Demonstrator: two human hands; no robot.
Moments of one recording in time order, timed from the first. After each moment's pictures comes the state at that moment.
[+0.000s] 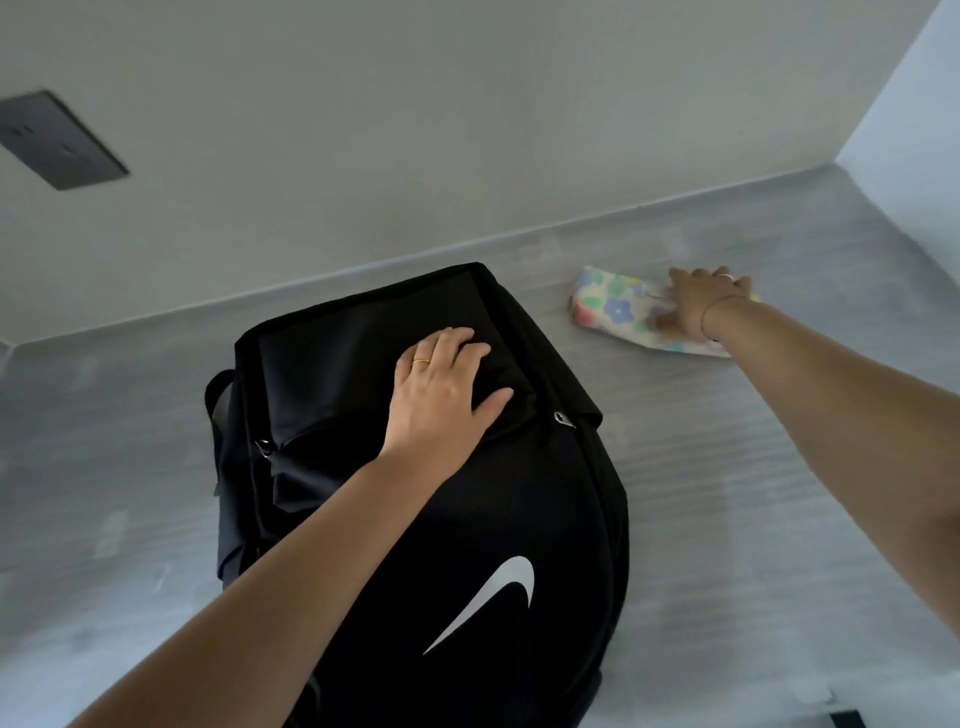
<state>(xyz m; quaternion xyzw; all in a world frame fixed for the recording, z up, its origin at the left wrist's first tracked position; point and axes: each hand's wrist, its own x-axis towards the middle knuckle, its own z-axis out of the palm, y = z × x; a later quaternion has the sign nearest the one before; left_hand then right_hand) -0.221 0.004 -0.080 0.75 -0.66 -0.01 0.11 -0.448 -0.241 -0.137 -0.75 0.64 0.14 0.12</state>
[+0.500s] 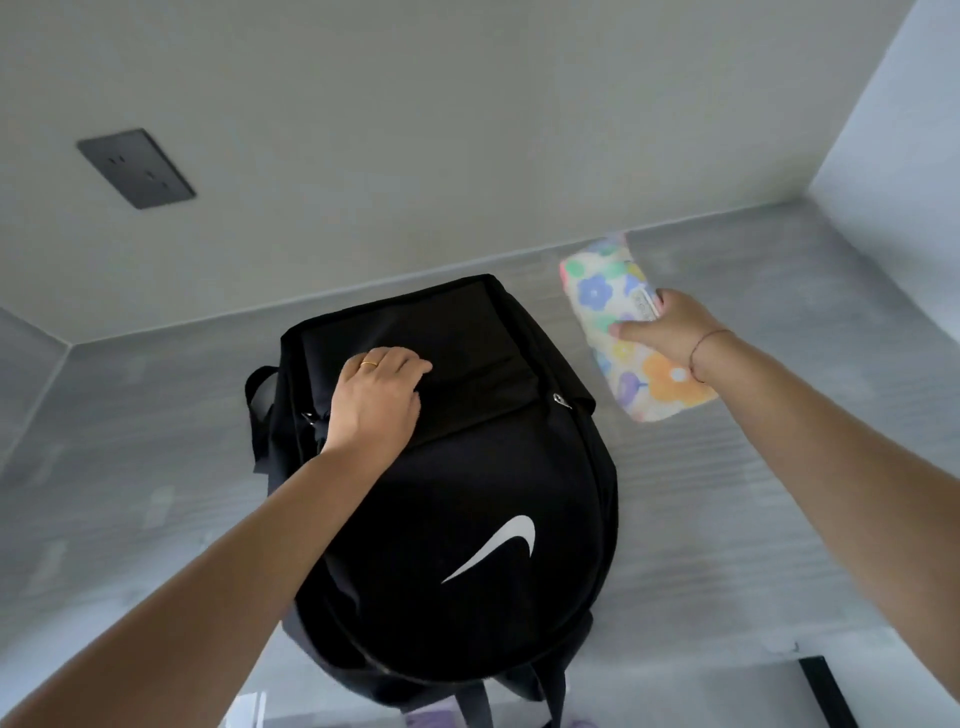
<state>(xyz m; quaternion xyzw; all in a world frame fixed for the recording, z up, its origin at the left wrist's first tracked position) -0.176 0.056 -0.054 0.74 -0.66 0.09 0.11 -0.446 -0.137 -0.069 -0.66 0.59 -0.17 0.43</state>
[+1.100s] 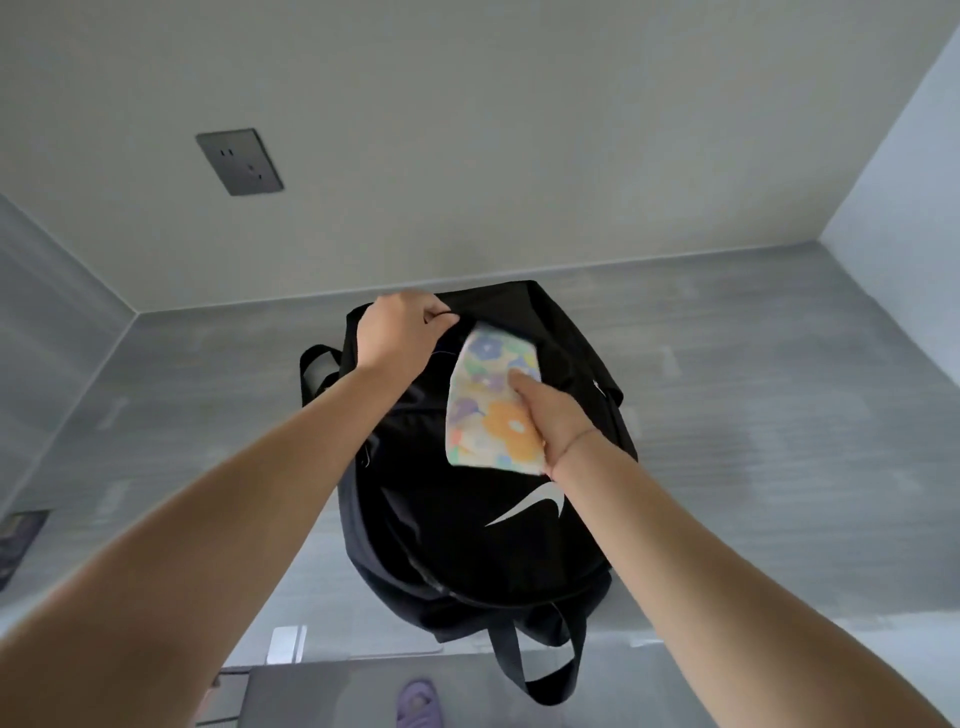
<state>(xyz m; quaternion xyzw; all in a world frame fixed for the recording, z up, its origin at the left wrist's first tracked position) -0.153 0.057 0.004 0.82 -0.50 -0.03 0.27 -0.328 0.048 -0.032 -0.27 0.48 -0.21 0.81</state>
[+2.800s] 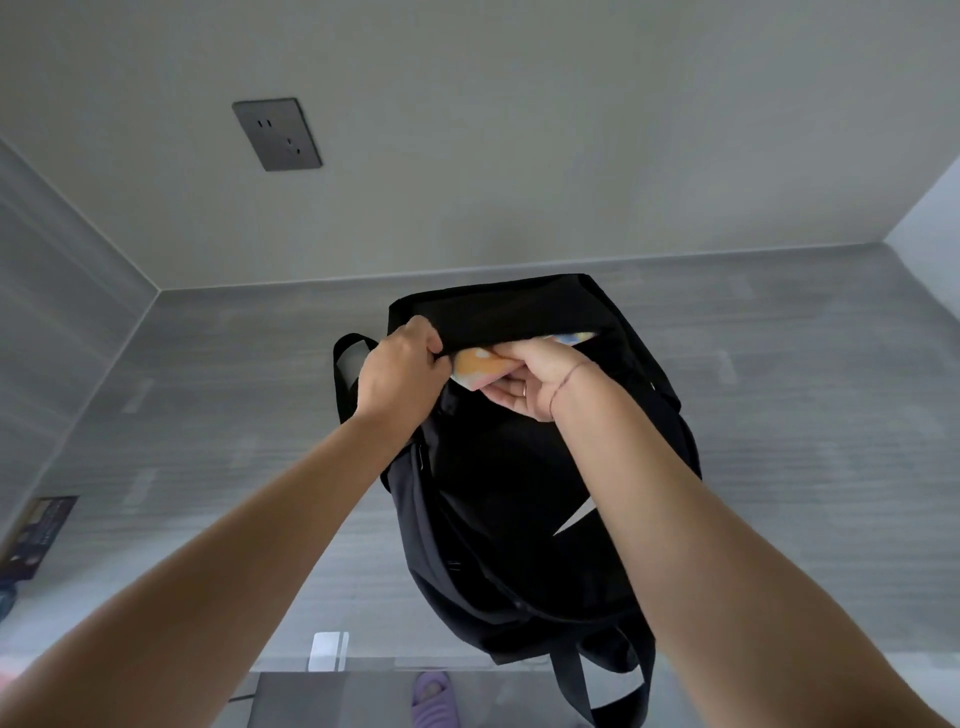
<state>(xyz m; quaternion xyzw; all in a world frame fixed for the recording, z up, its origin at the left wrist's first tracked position) -0.110 0.107 -0.016 0.83 -0.50 -0.04 0.26 -0.235 0.010 -0.027 -0.25 0.47 -0.16 0.83</state>
